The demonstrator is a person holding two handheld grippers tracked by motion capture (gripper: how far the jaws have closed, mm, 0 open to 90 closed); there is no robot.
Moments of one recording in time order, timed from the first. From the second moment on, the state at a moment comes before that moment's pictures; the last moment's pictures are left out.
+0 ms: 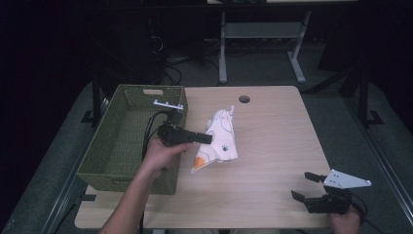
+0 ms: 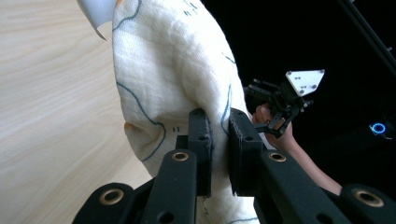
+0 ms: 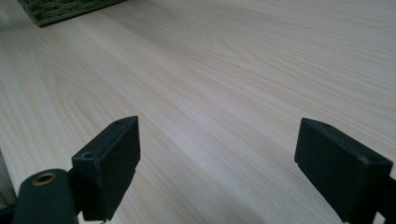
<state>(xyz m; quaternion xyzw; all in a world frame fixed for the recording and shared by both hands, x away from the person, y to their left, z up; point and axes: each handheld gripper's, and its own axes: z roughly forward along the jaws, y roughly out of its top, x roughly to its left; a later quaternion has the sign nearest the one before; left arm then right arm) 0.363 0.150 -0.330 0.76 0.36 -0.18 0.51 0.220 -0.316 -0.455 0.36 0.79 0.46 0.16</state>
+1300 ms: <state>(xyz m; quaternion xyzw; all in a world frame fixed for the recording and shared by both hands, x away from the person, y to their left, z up) 0.373 0.256 -0.296 0.73 0.41 -0.13 0.53 0.220 -0.323 -0.460 0.39 0.78 0.47 0.16</state>
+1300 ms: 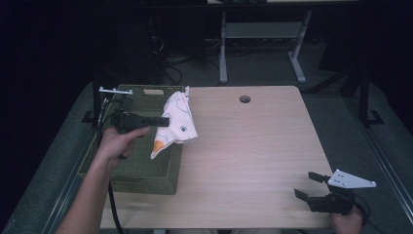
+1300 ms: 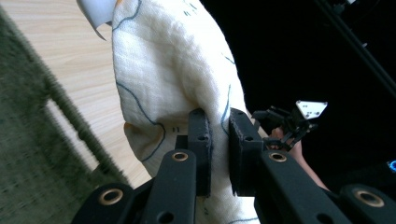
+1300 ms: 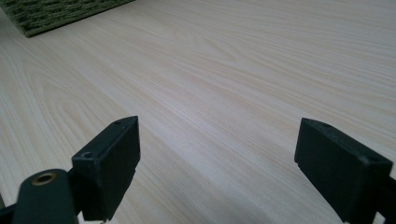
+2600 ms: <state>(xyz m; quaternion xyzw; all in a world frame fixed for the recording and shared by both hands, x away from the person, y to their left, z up) 0.389 0.324 -0.313 0.77 0.44 -0.10 0.46 0.227 -0.328 -0.464 0.41 0.77 0.47 0.17</state>
